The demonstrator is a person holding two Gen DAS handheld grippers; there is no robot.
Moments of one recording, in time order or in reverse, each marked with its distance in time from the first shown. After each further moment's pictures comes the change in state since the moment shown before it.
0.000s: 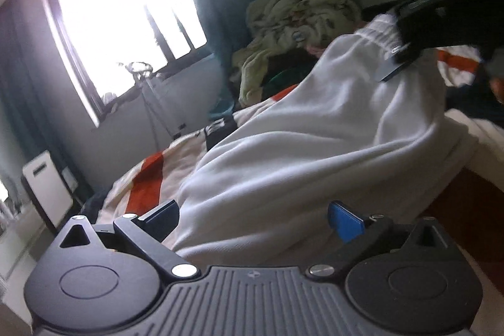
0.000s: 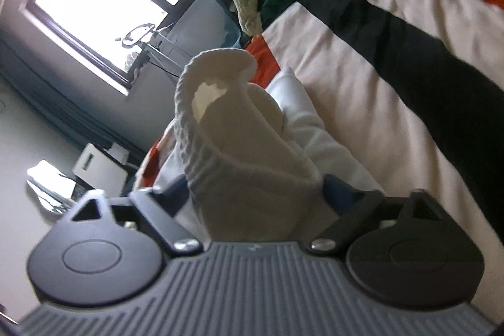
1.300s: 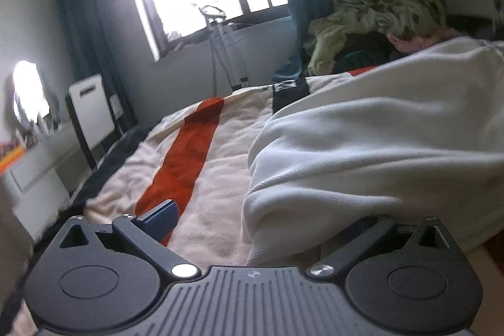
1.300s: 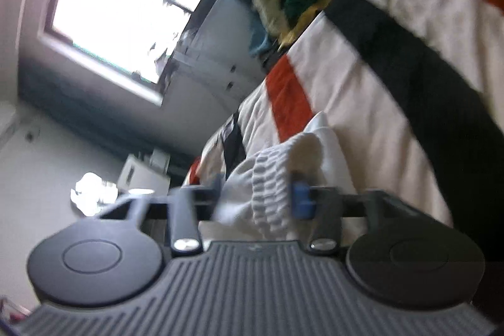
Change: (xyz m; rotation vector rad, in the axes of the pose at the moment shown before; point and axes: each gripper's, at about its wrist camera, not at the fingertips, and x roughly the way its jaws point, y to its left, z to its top) left arm 0.016 0.058 -0.020 -0.356 0.162 0.188; right arm 0.027 -0.020 0.103 0.090 0.115 0.210
